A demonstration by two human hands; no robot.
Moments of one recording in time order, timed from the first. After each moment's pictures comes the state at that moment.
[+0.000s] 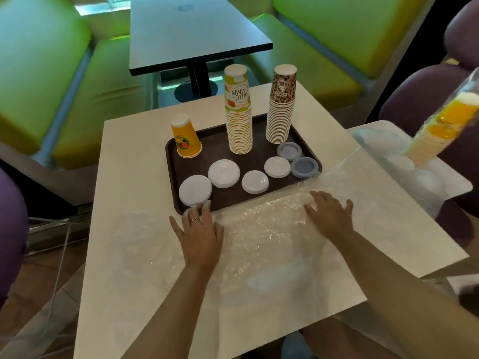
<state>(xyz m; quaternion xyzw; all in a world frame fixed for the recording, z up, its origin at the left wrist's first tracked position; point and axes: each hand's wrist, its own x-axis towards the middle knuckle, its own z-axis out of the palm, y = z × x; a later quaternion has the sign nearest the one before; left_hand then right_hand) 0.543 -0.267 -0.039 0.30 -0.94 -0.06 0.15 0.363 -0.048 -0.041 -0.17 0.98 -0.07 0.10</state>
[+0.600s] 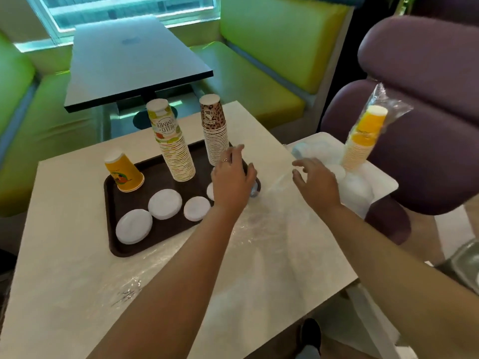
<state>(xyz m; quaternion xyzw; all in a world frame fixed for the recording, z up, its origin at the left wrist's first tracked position) 0.344 -0.148 0.062 0.12 -0.93 -0.25 0.23 0.283 0.027 0.044 -0.18 0.92 -0.32 -0.13</state>
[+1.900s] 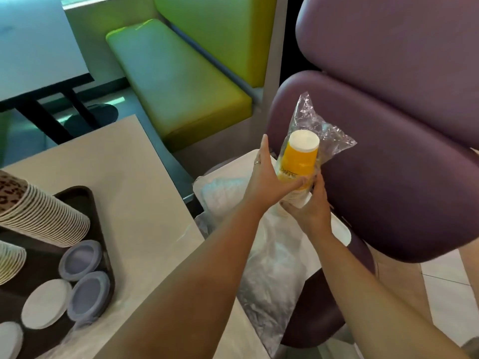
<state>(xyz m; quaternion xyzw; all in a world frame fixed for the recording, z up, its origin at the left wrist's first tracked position) 0.000 0.095 -0.010 0.07 -0.85 -0.52 0.00 0.001 0.218 -0.090 0.01 0.85 -0.53 -0.04</state>
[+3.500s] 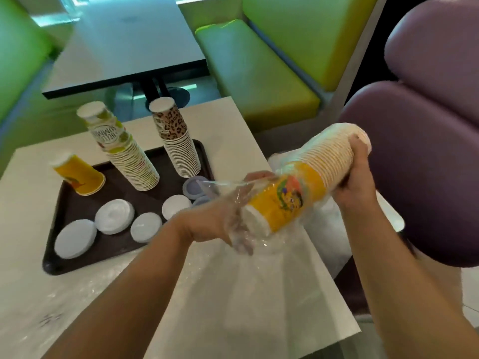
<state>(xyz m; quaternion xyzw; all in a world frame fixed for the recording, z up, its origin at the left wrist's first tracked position) 0.282 -0.074 0.115 0.00 -0.80 -0.54 -0.28 0.109 0.123 0.056 0.05 0.41 -0.89 0.18</state>
